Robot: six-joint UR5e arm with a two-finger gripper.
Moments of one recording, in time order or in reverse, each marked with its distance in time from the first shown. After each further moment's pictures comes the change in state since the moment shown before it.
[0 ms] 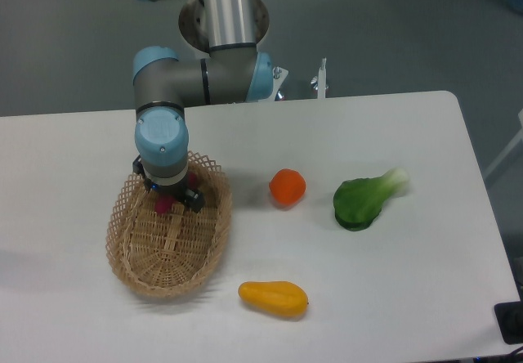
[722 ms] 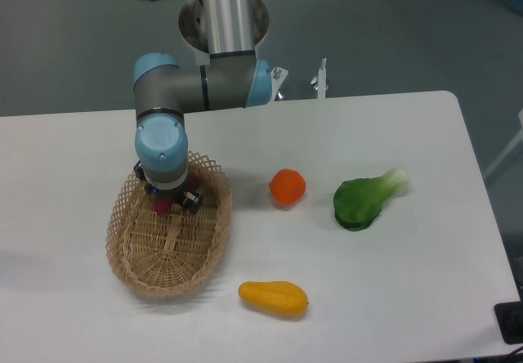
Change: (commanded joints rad) arm -0.002 -0.020 0.009 0.011 0.003 -0.008
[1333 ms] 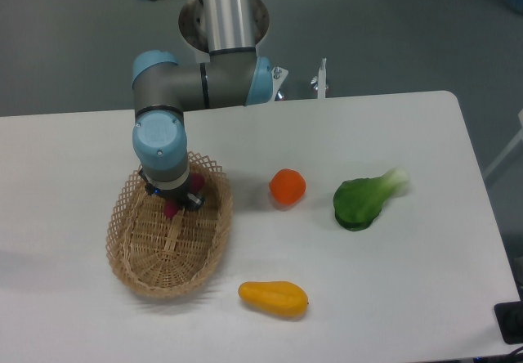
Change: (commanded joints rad) arm 0.029 0.029 0.081 -0.020 0.041 0.003
